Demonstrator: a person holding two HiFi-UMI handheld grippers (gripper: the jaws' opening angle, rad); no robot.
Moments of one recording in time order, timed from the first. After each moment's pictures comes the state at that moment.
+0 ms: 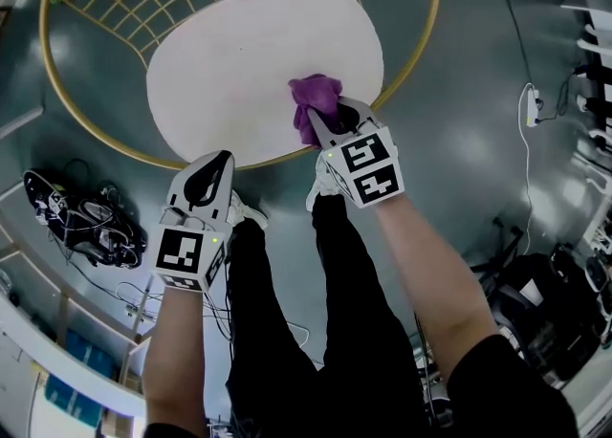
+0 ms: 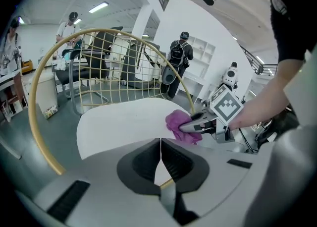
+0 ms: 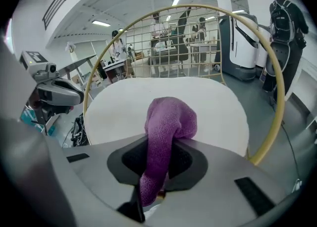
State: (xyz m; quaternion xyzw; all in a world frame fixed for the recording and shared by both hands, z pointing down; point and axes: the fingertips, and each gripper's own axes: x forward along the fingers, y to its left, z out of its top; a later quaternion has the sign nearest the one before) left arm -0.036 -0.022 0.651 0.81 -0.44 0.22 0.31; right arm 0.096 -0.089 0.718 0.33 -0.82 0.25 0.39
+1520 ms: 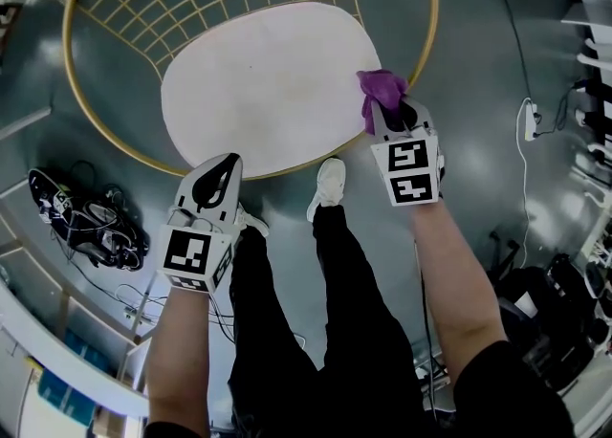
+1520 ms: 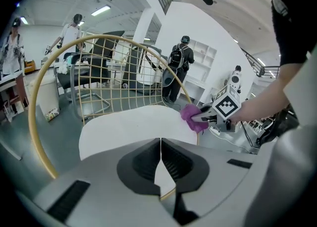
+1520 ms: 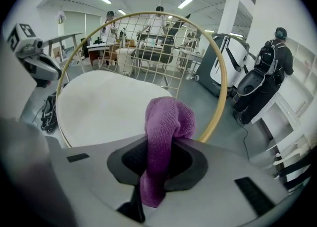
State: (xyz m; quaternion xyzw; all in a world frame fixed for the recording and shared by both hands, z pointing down) left arm -0.037 -0.043 0.630 0.81 -0.46 0.21 0.30; right arm 0.191 -0.151 0.676 0.42 -0.76 0.13 0.47
